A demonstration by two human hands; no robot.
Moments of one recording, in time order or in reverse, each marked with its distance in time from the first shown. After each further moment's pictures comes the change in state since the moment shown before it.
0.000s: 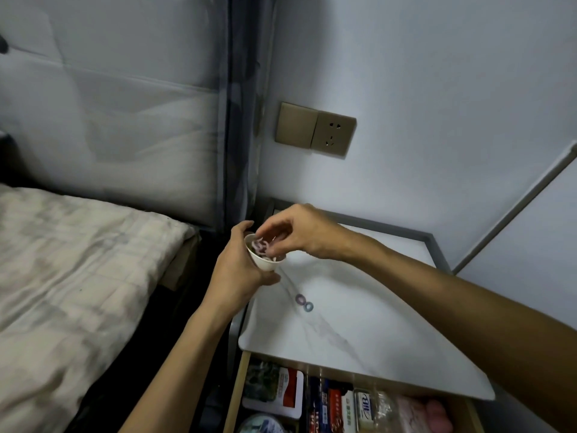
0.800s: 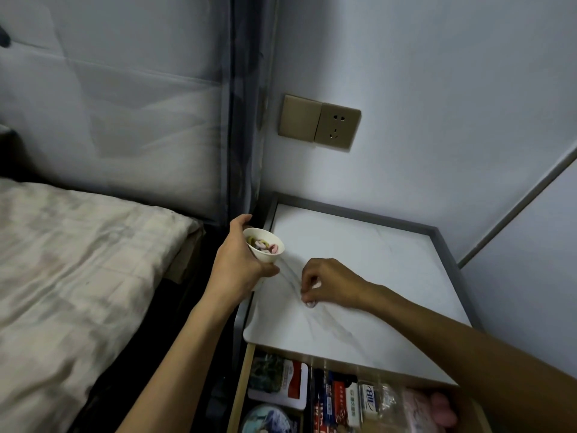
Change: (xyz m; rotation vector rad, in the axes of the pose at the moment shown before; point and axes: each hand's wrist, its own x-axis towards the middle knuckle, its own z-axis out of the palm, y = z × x) left_hand -0.002 0.003 -0.006 0.010 0.023 -0.027; right_hand -0.058 0.099 0.050 -0.246 -0.075 0.225
